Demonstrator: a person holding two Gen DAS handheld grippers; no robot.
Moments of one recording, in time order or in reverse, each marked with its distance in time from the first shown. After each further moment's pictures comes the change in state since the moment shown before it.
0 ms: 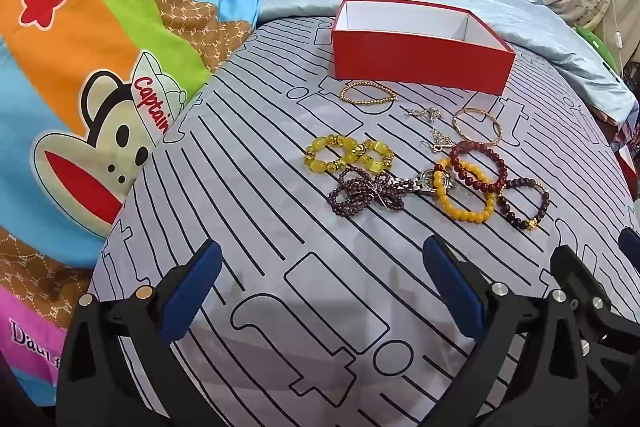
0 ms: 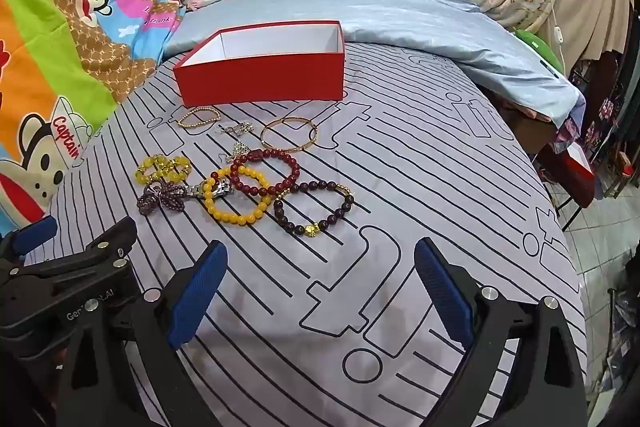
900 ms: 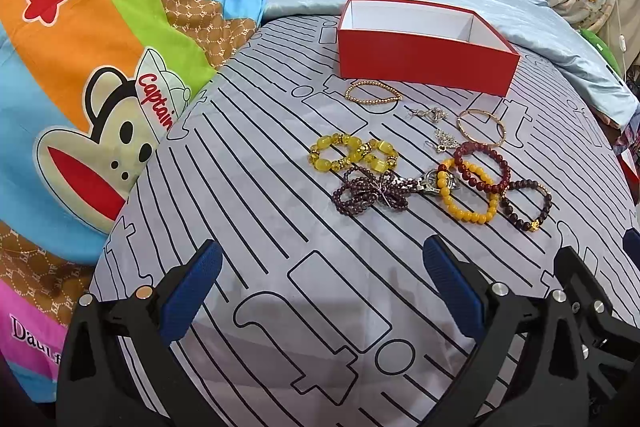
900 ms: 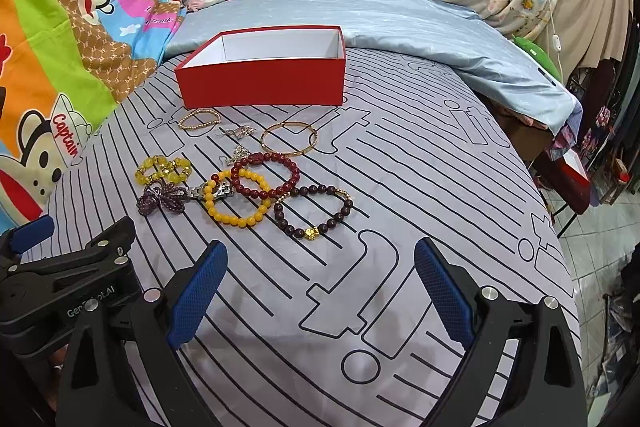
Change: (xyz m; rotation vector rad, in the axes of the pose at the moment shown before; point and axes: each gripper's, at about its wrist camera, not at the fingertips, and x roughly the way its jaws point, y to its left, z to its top) left arm -0.001 0.005 0.002 -0.010 0.006 0.007; right arm -0.005 0.007 -0.001 -0.019 -0.018 -0.014
